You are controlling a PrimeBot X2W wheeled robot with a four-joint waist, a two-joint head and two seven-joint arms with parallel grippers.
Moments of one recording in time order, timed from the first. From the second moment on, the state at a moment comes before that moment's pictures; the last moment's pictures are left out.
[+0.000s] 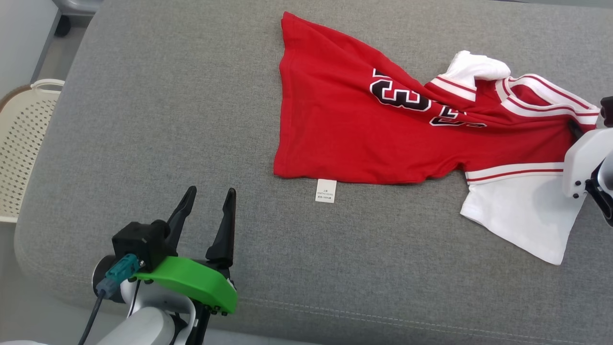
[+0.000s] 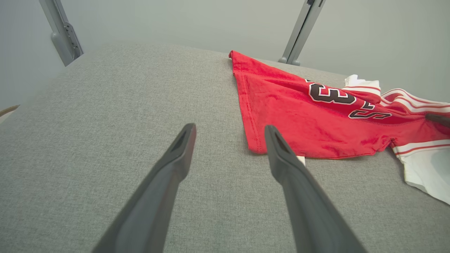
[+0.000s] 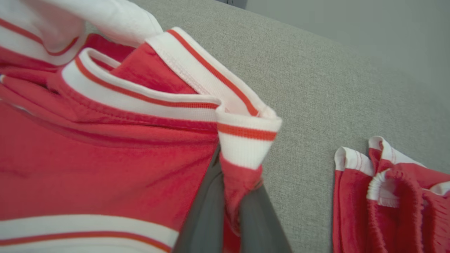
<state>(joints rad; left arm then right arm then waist) -0.32 0.53 -0.79 -0.11 -0.87 0.44 -0.18 -0.84 -0.56 0.62 1.02 0.62 0.13 -0.06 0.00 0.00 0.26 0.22</state>
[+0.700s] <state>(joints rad) -0.32 0.53 -0.77 -0.07 -0.88 0.44 -0.20 -0.86 -0.55 0.70 1.04 0.69 0.13 -0.23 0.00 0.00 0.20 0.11</state>
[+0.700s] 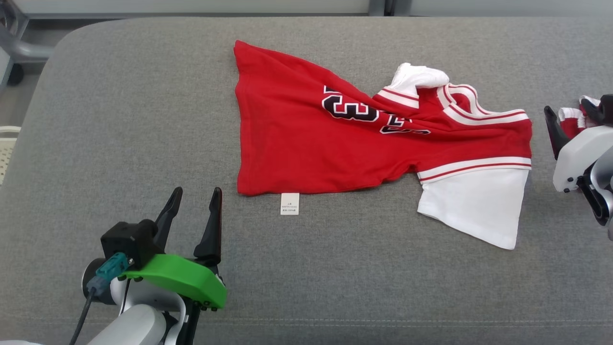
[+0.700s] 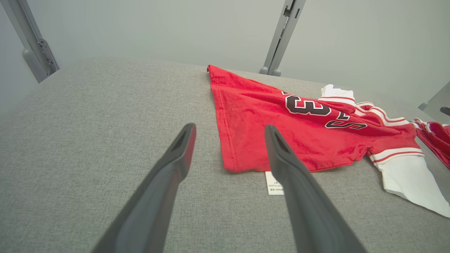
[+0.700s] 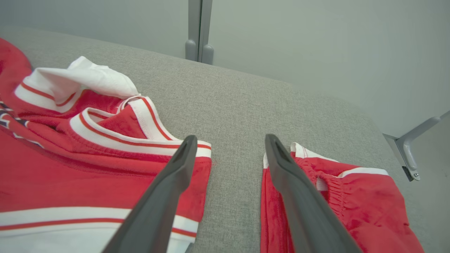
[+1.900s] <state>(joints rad) -0.03 0.53 -0.55 -0.04 -0.86 0.43 -0.26 -0.27 -0.23 0.15 0.35 0.35 0.13 -0.19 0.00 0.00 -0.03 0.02</state>
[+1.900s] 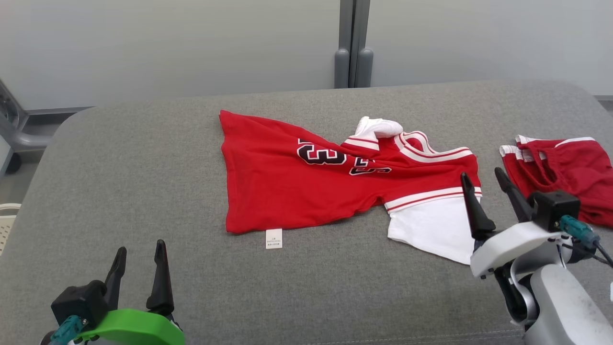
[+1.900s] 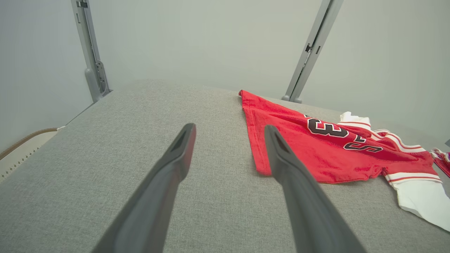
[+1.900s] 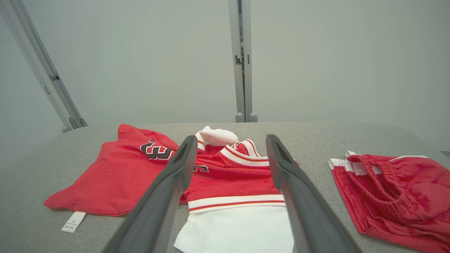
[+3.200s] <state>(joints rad) 0.07 0.52 -0.54 -0.02 -0.81 0.39 -0.24 0.06 -0.05 0.00 0.00 0.24 0.13 0.00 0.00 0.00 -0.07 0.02</state>
